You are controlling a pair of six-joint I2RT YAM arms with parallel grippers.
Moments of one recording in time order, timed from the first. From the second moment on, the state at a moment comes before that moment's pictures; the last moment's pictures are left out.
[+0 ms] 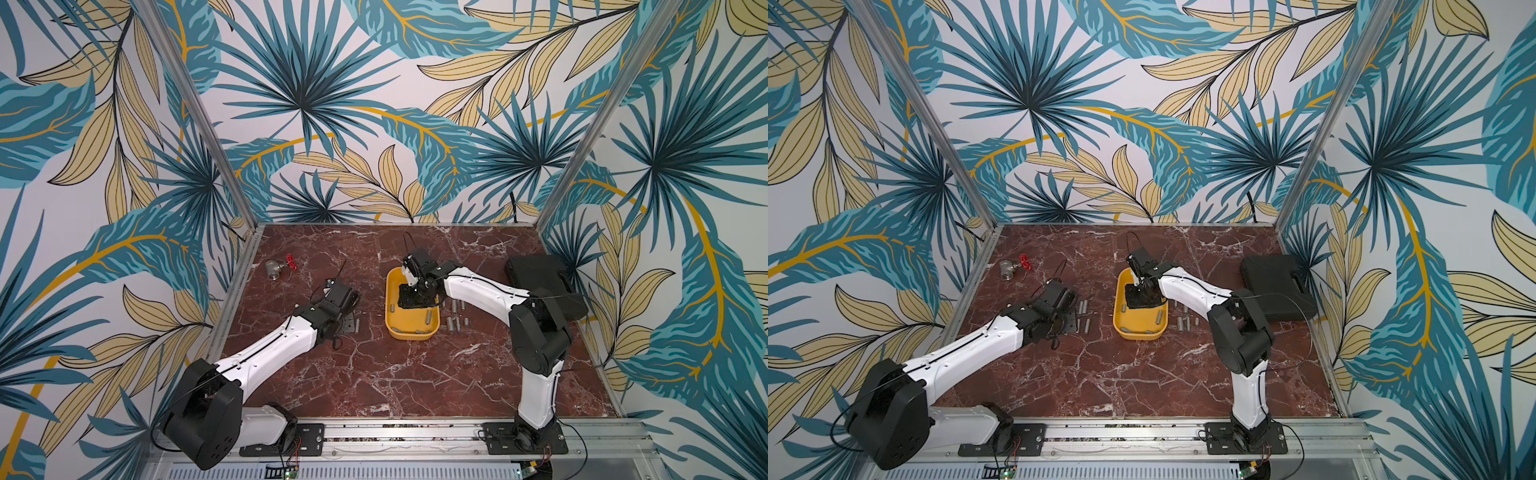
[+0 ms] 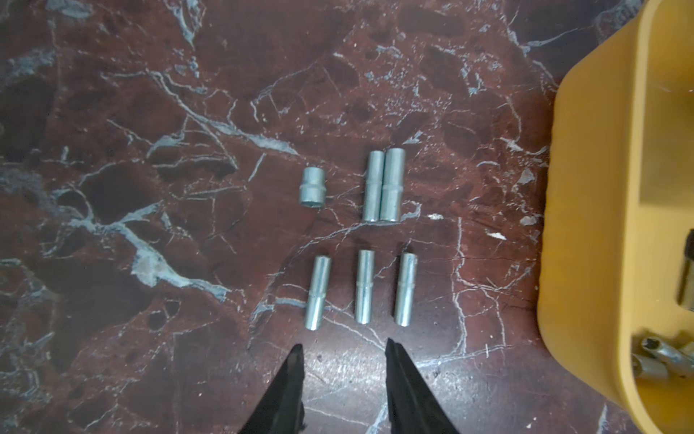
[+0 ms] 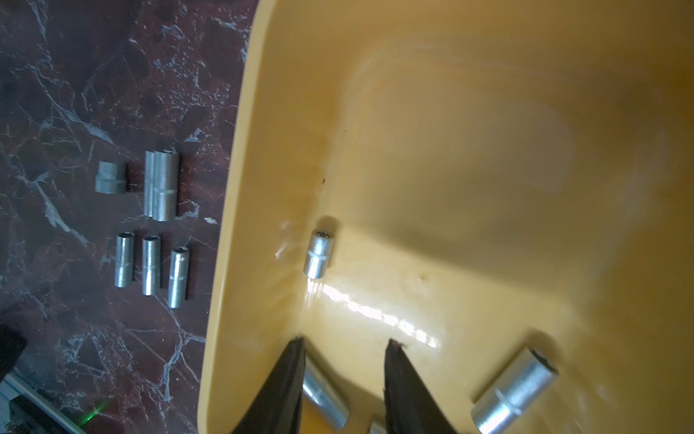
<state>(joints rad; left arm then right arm) -0.53 1.30 0.81 -0.60 -0.25 -0.66 0.61 1.97 1.50 -0.68 -0.14 0.46</state>
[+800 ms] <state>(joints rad) -0.52 1.23 0.74 -0.60 -0.25 -0.70 0.66 2.18 1.67 -0.74 -0.08 0.45</state>
